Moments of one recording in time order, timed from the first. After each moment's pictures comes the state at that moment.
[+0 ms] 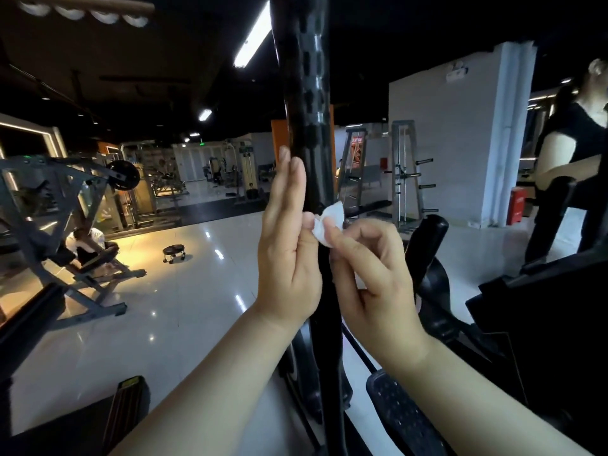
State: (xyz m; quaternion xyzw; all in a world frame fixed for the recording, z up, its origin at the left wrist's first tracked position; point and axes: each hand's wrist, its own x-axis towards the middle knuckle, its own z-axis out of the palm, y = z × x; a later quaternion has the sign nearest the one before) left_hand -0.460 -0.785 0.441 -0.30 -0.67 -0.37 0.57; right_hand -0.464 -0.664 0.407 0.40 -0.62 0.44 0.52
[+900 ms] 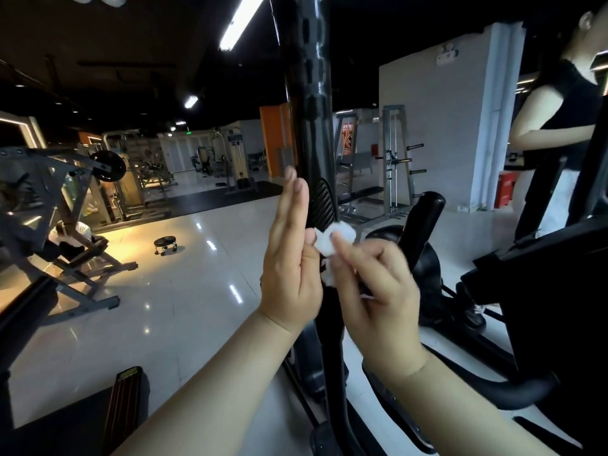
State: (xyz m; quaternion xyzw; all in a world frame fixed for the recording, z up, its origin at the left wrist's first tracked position) left_hand -0.464 -0.794 0.399 -0.33 -0.68 -0.36 0.55; right_hand -0.451 -0.672 0.362 0.32 -0.61 0.49 0.53
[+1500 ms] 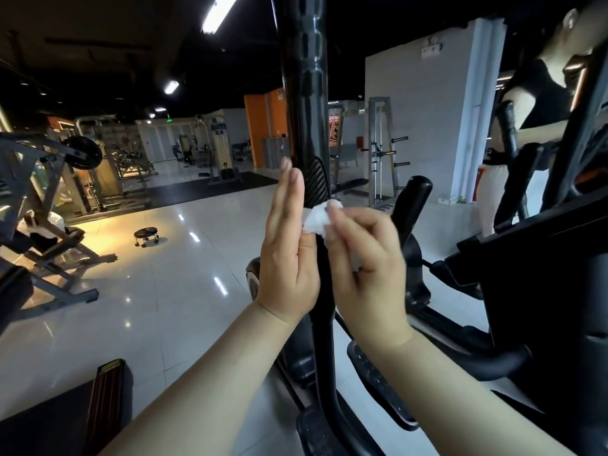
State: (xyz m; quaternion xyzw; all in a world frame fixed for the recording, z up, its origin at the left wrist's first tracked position) left_hand -0.458 -0.789 0.387 -0.32 -0.68 -0.38 0.54; right_hand -0.440 -0.677 0.371 0.29 -0.62 0.49 0.53
